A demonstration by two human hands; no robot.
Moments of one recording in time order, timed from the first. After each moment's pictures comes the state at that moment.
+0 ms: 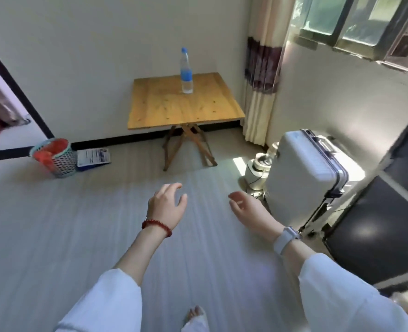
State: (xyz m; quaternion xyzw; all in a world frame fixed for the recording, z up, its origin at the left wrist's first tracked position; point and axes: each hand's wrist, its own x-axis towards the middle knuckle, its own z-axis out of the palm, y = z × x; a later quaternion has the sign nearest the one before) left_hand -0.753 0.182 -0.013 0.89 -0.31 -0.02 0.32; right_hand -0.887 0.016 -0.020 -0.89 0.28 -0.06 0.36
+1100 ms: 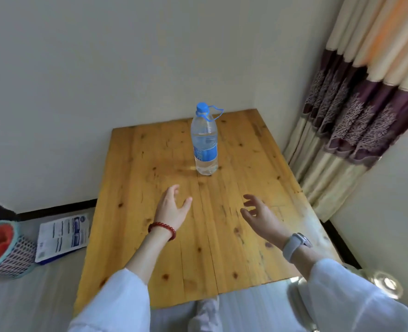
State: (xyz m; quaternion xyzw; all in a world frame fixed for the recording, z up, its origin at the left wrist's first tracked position) left_hand 0.046 -0.339 -0.060 0.88 -0.22 -0.12 0.40; right_hand -0.106 -0.514 -0.070 -0.85 0.32 -0.03 0.42
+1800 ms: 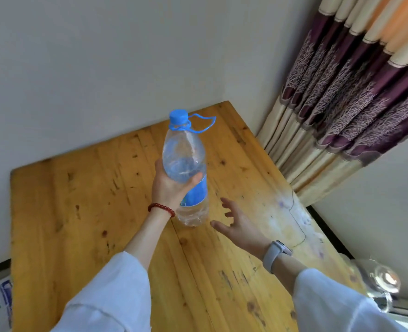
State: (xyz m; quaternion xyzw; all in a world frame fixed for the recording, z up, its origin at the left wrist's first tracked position) left_hand 0.263 -0.567 -0.110 0.77 -0.26 -0.19 0.55; right_hand 0.081 -0.622 -0.134 -0.77 0.40 0.01 0.50
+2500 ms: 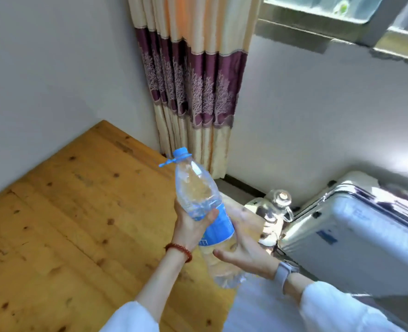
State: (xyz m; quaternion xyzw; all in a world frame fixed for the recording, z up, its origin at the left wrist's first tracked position) left_hand -0.013 -0.567 -0.089 0.65 -0.40 -0.47 0.44; right_hand -0.172 -0.546 -0.087 -0.66 0.53 -0.12 0.52
